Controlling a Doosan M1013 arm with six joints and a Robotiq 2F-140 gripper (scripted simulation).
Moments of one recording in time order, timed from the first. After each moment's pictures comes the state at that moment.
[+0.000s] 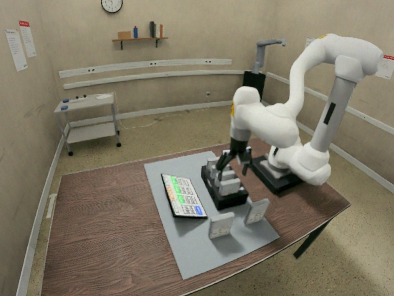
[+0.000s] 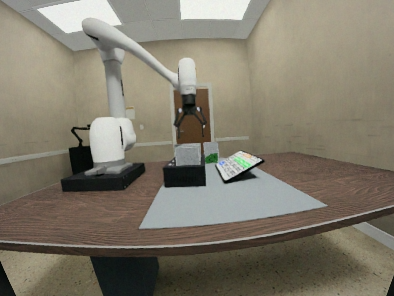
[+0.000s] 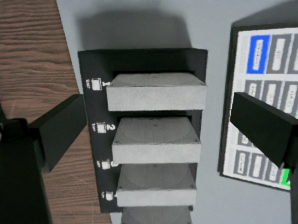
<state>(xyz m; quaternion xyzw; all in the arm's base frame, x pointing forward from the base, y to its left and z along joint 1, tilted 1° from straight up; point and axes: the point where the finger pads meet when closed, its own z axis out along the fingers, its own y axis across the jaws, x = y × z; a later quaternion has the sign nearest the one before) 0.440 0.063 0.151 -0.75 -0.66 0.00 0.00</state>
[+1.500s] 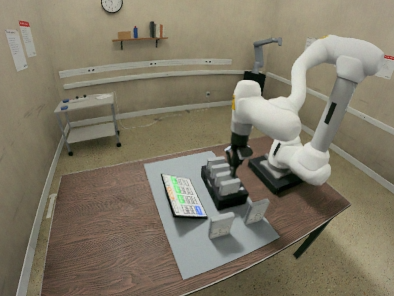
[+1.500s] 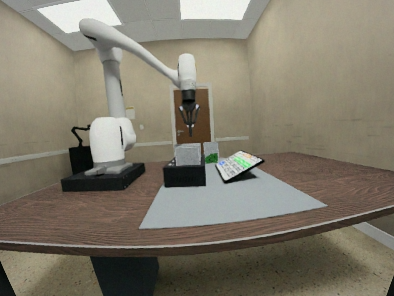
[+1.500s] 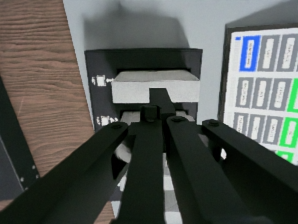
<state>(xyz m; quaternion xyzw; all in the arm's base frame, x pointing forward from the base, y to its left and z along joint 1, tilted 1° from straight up) 0.440 0.063 0.175 -0.75 -0.66 0.00 0.00</state>
